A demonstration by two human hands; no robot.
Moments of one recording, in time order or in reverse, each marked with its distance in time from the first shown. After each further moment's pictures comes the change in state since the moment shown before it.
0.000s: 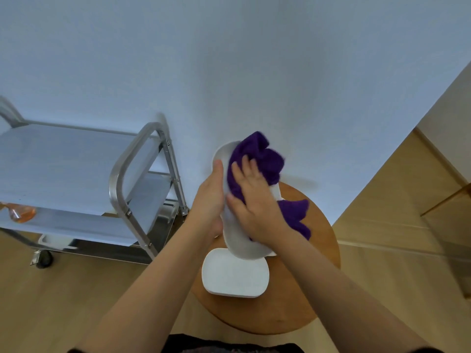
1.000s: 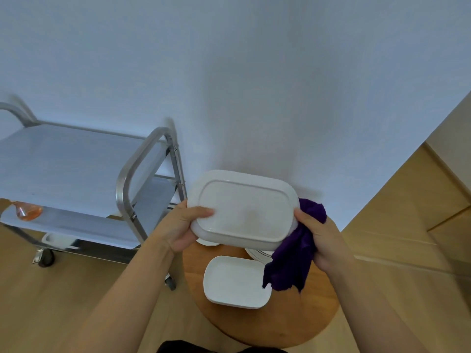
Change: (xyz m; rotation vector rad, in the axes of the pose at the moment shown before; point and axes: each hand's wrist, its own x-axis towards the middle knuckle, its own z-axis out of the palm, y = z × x) left_hand -0.002 -0.003 -0.079 -0.148 -0.242 -0.078; right_hand -0.048 0.060 -0.042 1.244 0.198 0.817
